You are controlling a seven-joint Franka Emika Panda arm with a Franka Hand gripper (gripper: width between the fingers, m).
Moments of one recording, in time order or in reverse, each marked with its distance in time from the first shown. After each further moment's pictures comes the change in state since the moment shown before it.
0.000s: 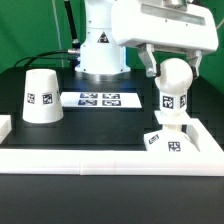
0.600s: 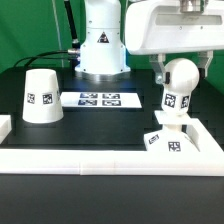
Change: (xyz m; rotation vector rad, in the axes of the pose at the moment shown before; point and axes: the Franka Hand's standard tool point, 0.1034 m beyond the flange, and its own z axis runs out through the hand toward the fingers) arm -0.004 -0.025 0.004 0.149 -0.340 0.034
